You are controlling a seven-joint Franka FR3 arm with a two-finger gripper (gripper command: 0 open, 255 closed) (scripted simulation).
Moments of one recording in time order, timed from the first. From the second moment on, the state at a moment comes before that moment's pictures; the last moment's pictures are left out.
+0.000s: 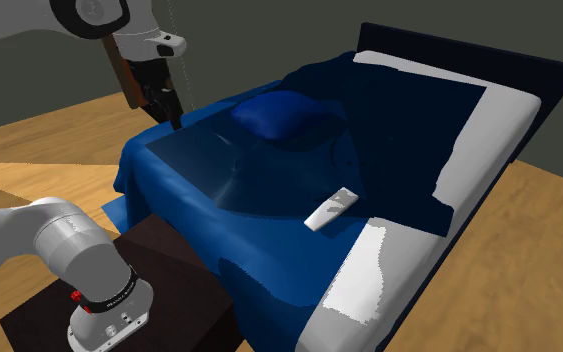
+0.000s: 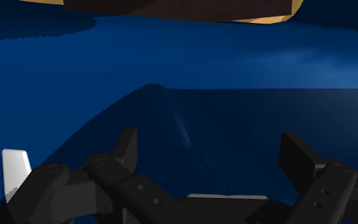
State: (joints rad) arm 0.02 -0.76 0.04 -2.27 0.01 1.52 0.16
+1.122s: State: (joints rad) arm -0.06 -0.45 -0.20 -2.28 -0.09 1.85 -0.08
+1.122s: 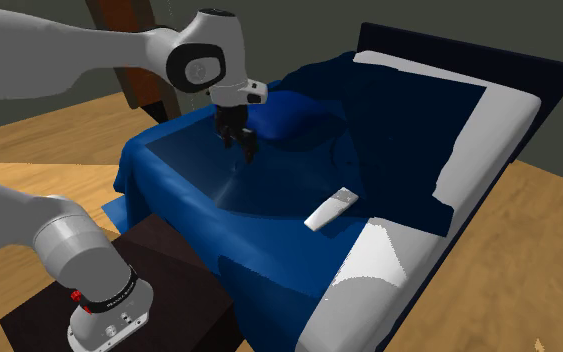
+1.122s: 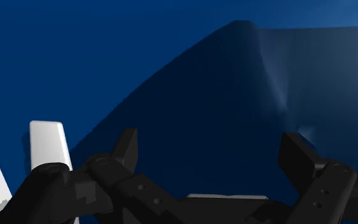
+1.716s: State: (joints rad) arm -0.09 -0.17 -0.32 -2.16 -0.05 2.01 -0.24
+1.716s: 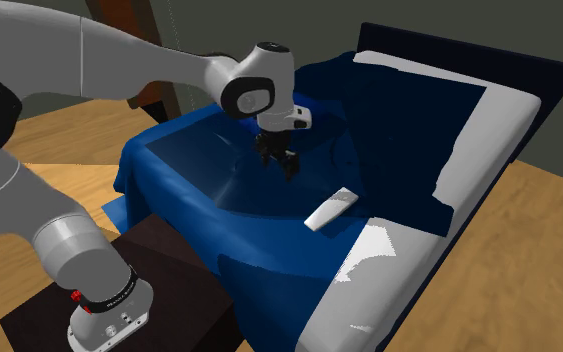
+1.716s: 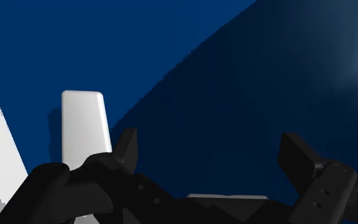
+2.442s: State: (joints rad) arm -0.19 0.25 -0.40 -1.87 0.12 2.10 -0.47
